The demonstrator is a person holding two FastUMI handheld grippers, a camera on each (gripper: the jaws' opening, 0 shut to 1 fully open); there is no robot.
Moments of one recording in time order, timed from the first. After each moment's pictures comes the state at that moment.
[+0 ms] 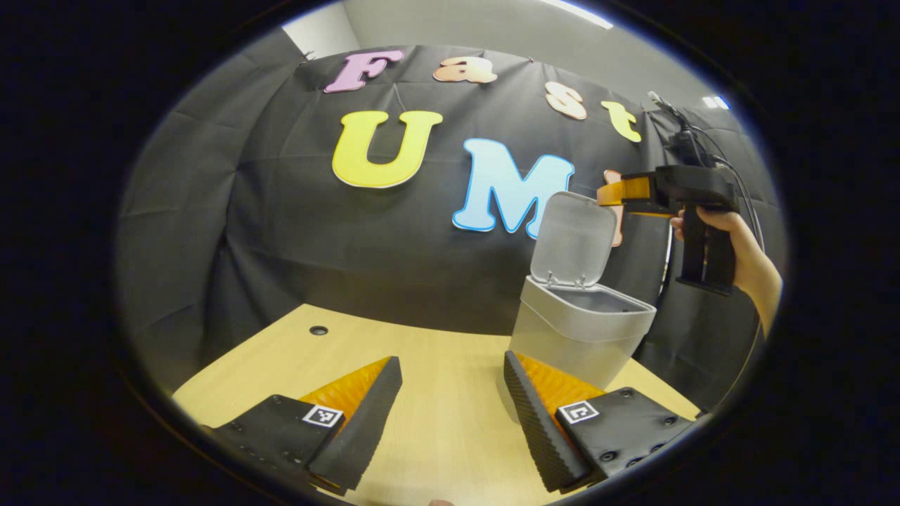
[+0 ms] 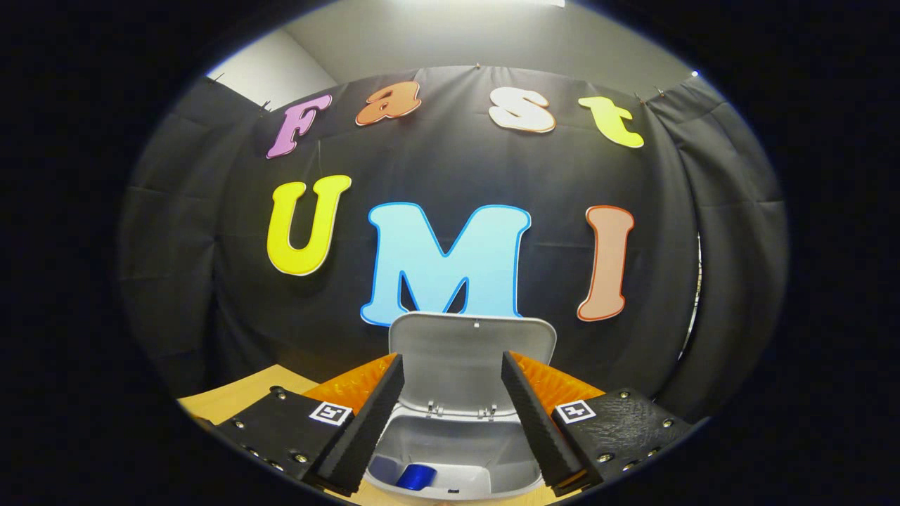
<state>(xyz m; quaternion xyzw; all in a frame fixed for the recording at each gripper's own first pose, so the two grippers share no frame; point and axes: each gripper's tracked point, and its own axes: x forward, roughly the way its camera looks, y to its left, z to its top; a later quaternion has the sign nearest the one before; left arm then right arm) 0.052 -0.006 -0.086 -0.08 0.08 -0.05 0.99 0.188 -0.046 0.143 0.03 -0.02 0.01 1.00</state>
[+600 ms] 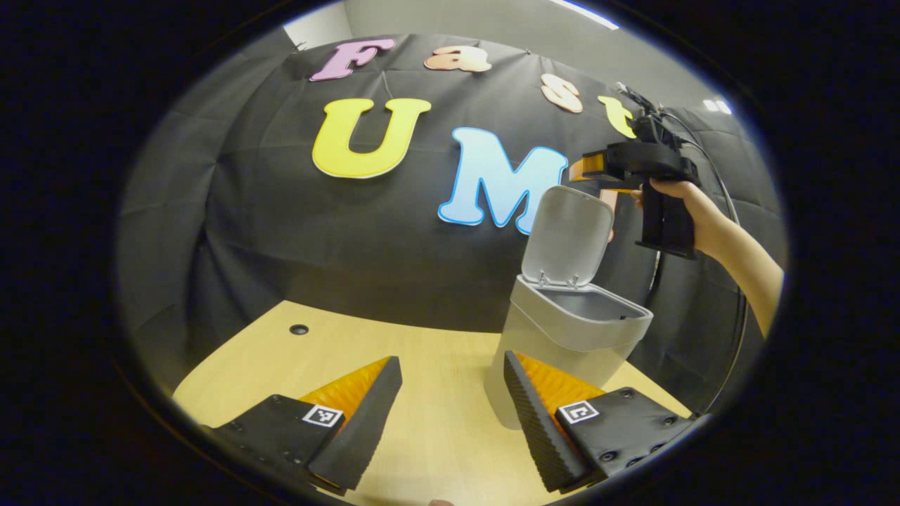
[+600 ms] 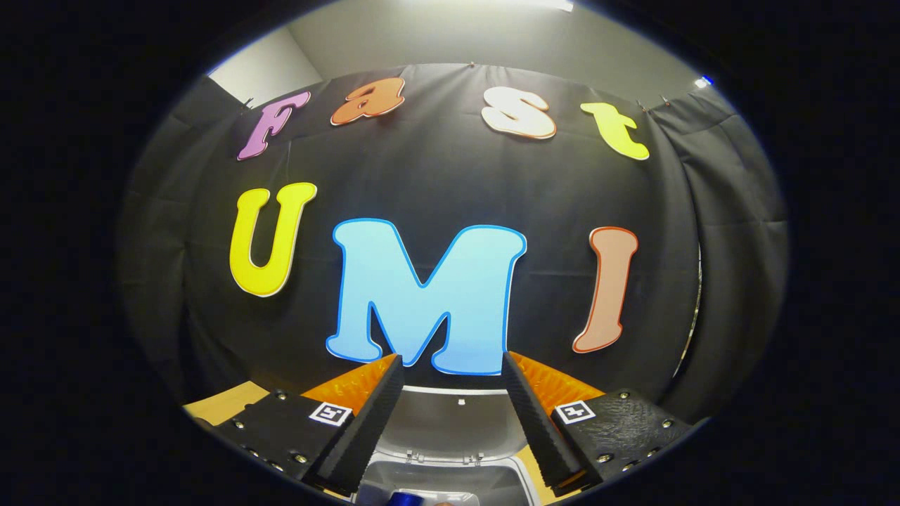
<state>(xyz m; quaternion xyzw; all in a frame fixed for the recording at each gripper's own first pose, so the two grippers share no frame) 0.078 -0.014 -0.080 -0.09 0.11 -0.07 0.99 0.261 -0.058 0.174 0.03 -0.02 -0.02 1.00</state>
